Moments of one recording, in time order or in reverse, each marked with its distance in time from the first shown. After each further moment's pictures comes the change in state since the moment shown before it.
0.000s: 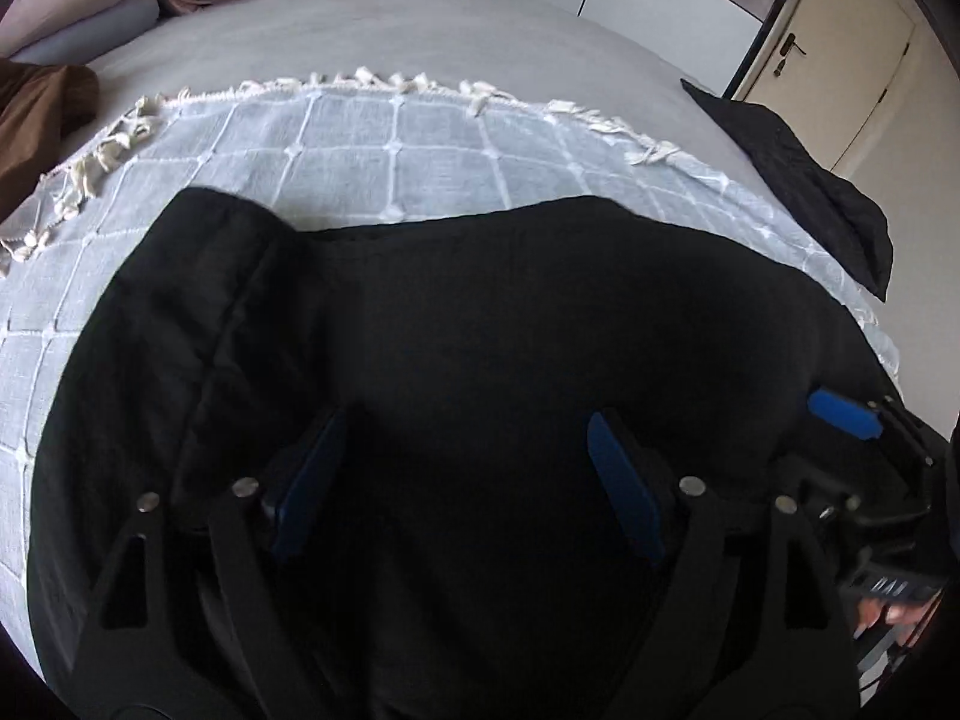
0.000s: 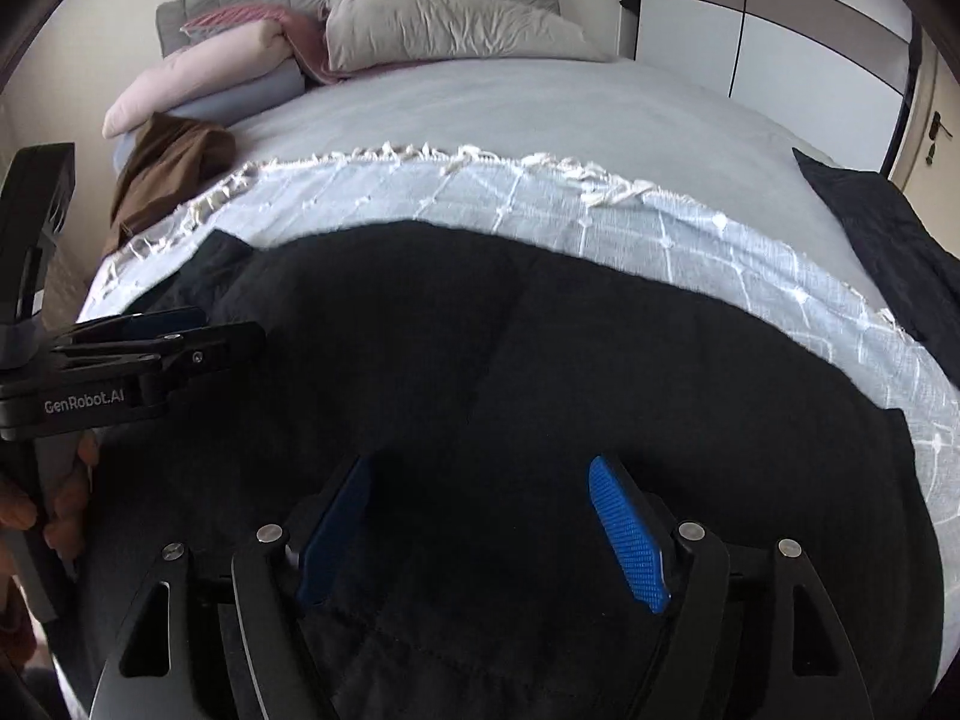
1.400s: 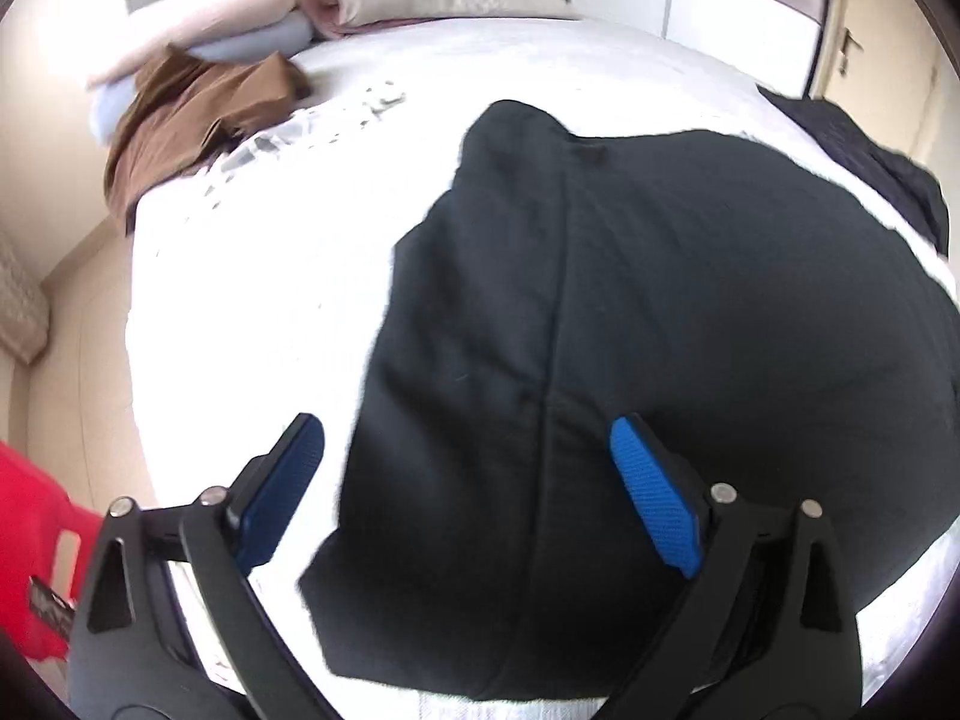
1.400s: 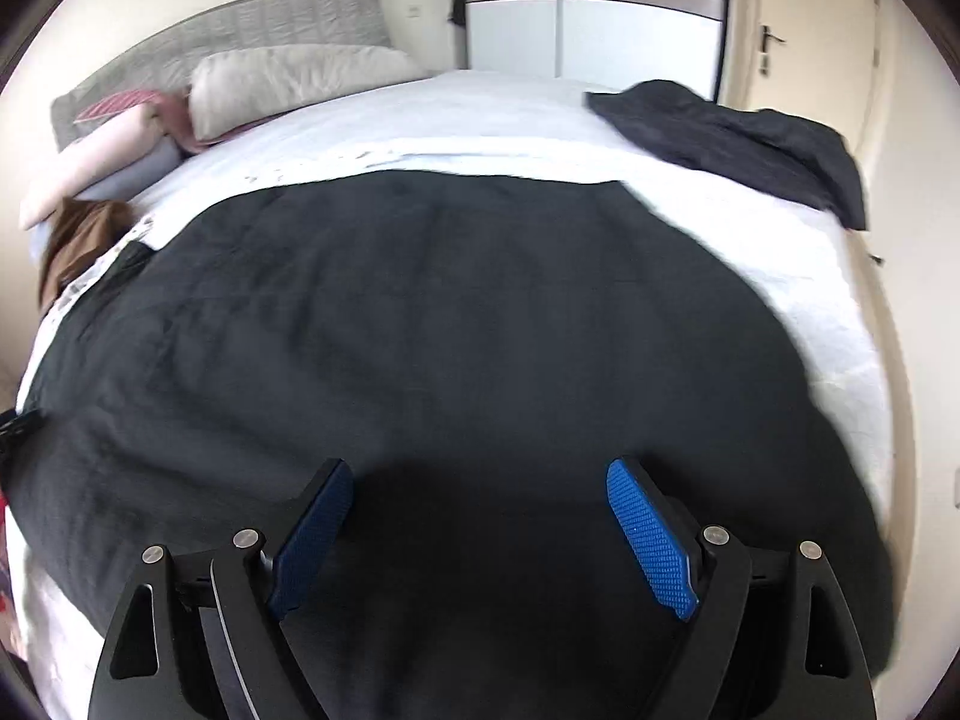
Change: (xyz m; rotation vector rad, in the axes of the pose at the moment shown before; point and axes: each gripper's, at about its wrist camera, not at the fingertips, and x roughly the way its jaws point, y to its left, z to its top) left arm -0.136 0.074 -0.151 -0.044 -0.096 0.267; right arm -0.099 -0.066 -0.150 0.274 -0.089 -0.285
